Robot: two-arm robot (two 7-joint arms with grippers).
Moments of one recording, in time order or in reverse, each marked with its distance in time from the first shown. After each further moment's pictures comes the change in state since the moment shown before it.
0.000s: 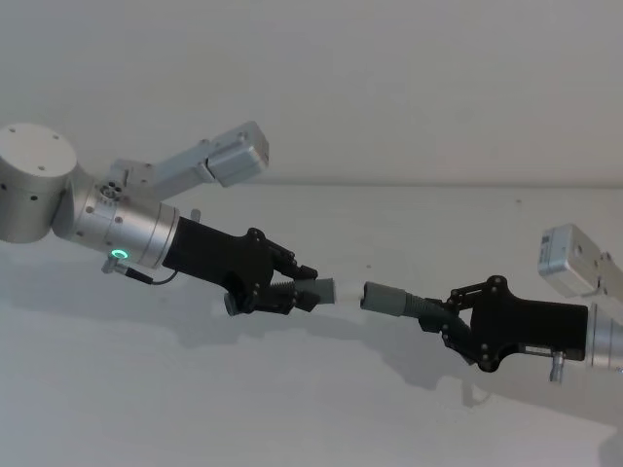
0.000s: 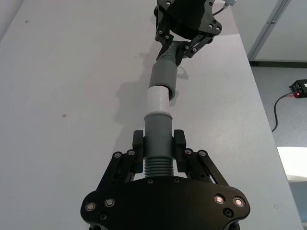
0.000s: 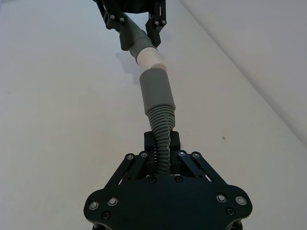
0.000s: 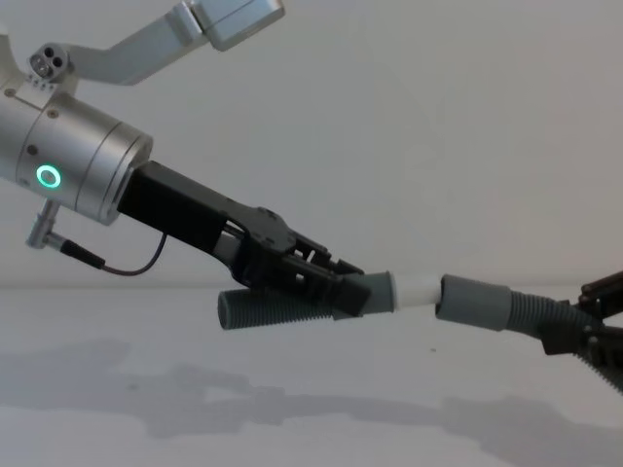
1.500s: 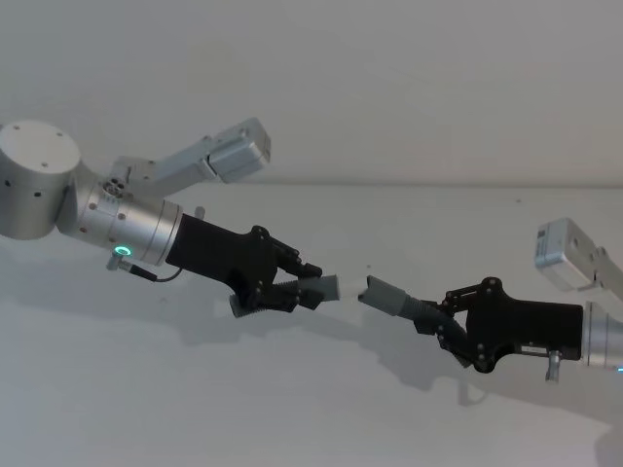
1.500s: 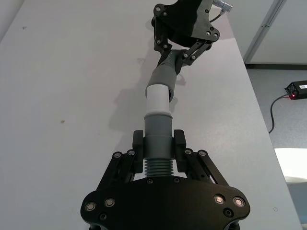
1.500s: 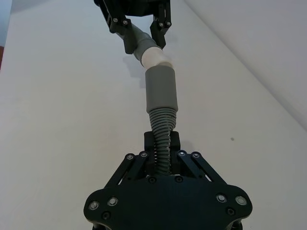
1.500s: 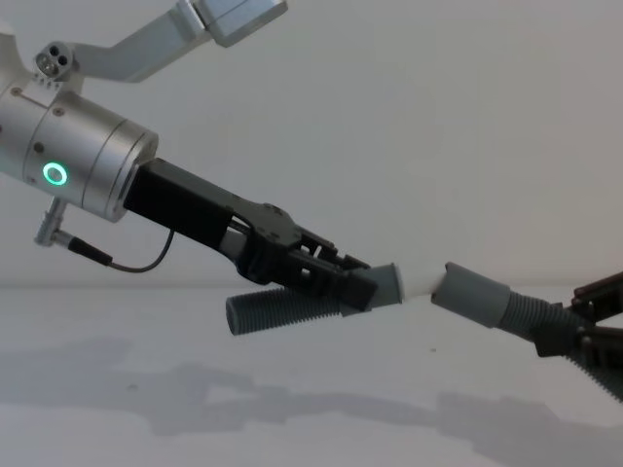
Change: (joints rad) left arm -0.026 -0.005 0.032 0.026 -0.036 -0.025 -0.008; right arm 0.028 0.008 -0.038 0.013 0.052 0.030 0.011
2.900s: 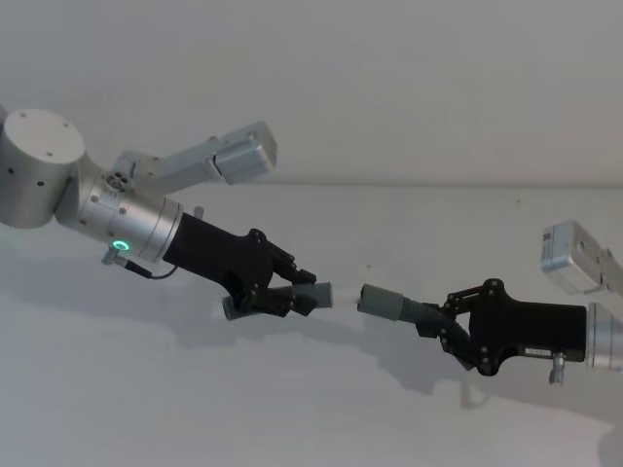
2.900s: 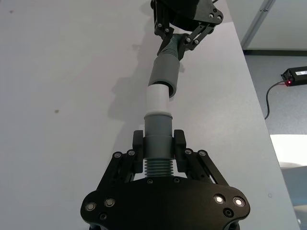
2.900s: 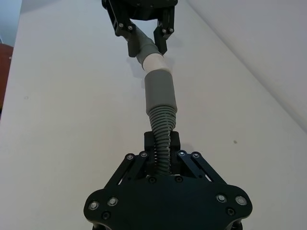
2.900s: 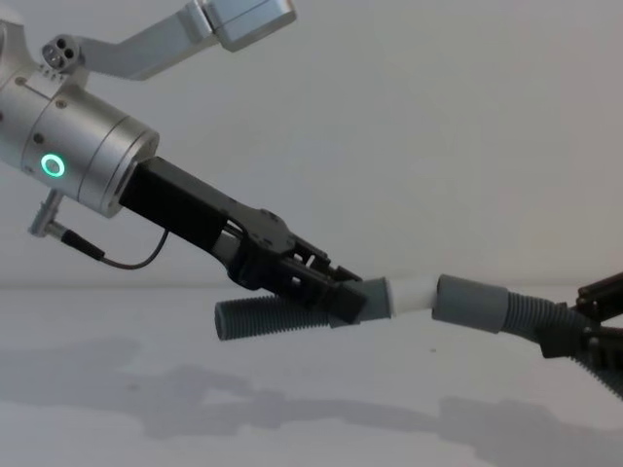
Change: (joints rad) left arm -0.052 0.012 0.062 0.007 0.007 0.030 -0.017; right arm 0.012 0.026 -0.027 -0.002 0.027 -0.028 0.006
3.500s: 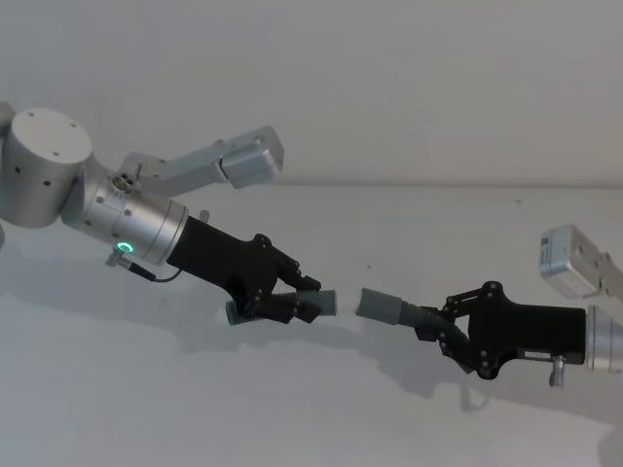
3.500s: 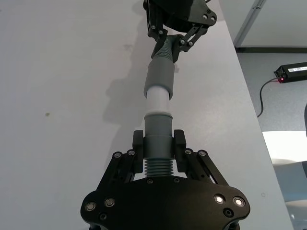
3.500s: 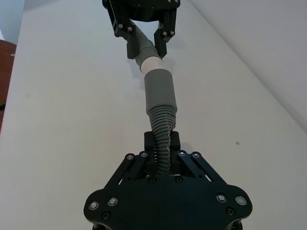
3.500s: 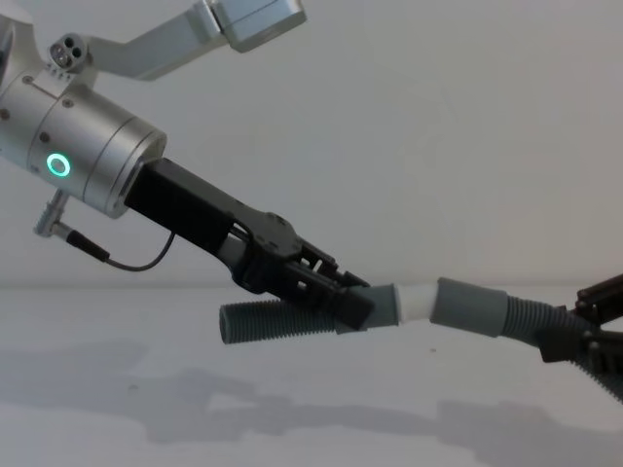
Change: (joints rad) left arm -0.014 -0.002 0.024 -0.003 -0.009 0.004 -0.013; right arm 0.003 0.012 -0.015 -0.009 0.000 -0.009 -0.006
